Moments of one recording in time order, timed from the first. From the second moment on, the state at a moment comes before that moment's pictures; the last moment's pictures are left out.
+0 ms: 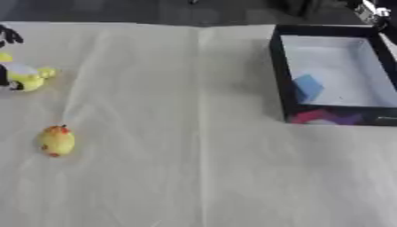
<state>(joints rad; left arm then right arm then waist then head) -1.34 0.52 0.21 -0.40 -1.57 -0.15 -0.26 -0.82 -0.73 -0.02 -1.31 -0.24 -0.30 0.39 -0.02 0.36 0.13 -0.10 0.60</state>
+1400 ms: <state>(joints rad) -1.36 0.52 0.20 -0.45 -1.43 -0.20 -0.32 -0.80 -0.73 -0.02 -1.27 -0.24 -0.31 0.38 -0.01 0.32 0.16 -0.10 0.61</state>
